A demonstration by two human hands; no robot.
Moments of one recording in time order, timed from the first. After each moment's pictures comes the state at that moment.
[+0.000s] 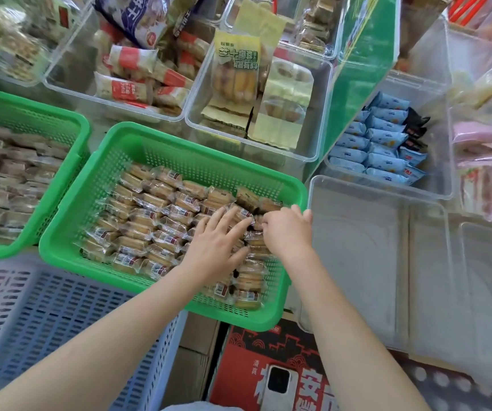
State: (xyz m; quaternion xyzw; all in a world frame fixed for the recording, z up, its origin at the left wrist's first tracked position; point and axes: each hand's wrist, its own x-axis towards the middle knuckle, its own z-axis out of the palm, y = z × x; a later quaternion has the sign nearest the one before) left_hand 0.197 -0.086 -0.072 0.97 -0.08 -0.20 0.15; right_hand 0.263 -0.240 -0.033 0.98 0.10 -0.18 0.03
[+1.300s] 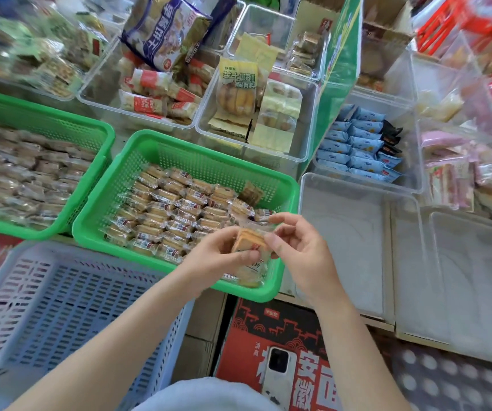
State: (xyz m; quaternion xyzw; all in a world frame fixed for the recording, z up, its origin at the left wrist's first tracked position) left_hand 0.120 -0.083 0.043 0.63 0.07 -0.22 0.74; right_hand 0.143 -0.267 0.074 0.76 0.00 -0.16 -0.63
